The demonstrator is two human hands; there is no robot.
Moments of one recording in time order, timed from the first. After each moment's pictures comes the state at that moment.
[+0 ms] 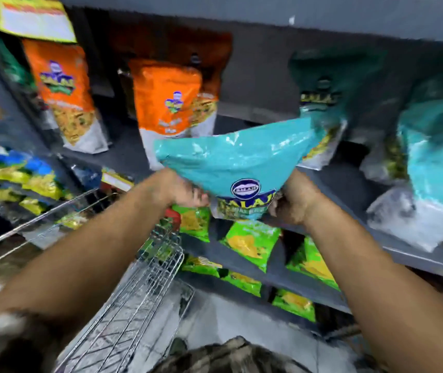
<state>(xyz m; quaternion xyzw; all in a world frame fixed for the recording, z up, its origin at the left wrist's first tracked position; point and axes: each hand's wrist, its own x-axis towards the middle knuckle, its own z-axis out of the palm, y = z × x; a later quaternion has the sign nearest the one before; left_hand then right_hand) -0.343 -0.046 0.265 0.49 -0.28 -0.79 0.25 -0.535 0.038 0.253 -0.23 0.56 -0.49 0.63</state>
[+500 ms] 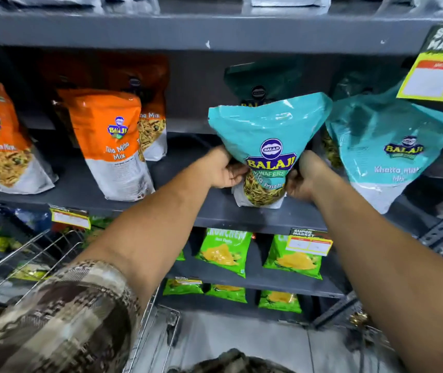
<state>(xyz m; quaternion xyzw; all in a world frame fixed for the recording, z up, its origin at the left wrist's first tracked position) -0.506 -0.052 0.280 0.43 -0.44 -0.77 0.18 -0.658 0.050 0.271 -0.03 0.63 -0.62 0.47</state>
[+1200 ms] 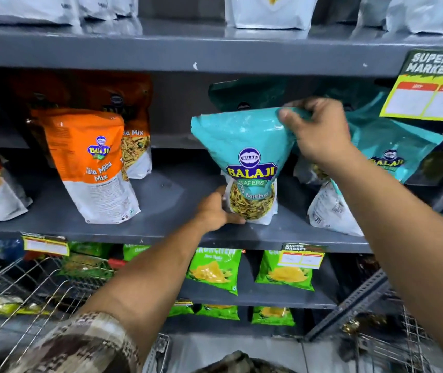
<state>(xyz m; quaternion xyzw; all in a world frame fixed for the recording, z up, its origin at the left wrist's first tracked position) -0.505 -0.060 0.181 0.35 -0.80 -0.45 0.15 -0.642 0.072 0.375 -0.43 0.72 -0.55 0.03</state>
